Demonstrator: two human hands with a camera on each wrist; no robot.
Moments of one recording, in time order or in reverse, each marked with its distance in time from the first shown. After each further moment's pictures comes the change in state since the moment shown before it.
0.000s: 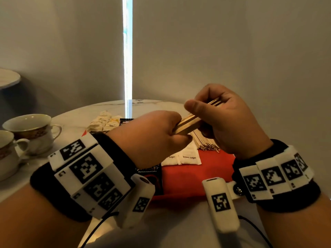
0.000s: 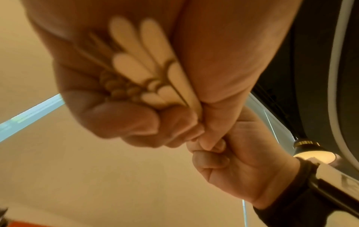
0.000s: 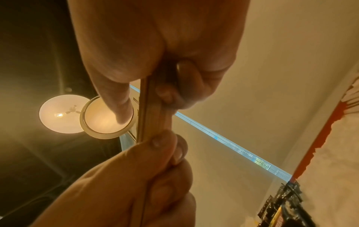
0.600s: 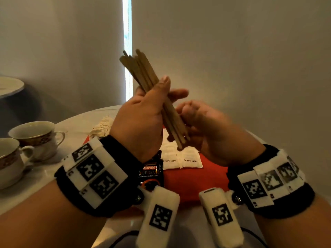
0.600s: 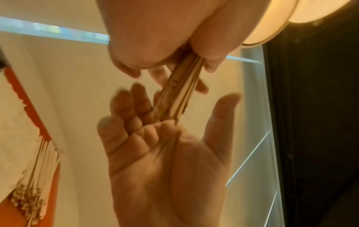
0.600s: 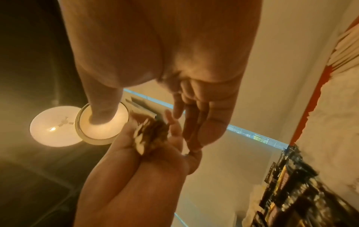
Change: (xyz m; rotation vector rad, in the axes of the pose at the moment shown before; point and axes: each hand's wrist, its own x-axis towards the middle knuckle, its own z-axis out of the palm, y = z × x) left_hand 0.005 0.005 0.000 -1.314 0.382 0.016; right_hand -0.002 0.005 0.011 0.208 -0.295 0.239
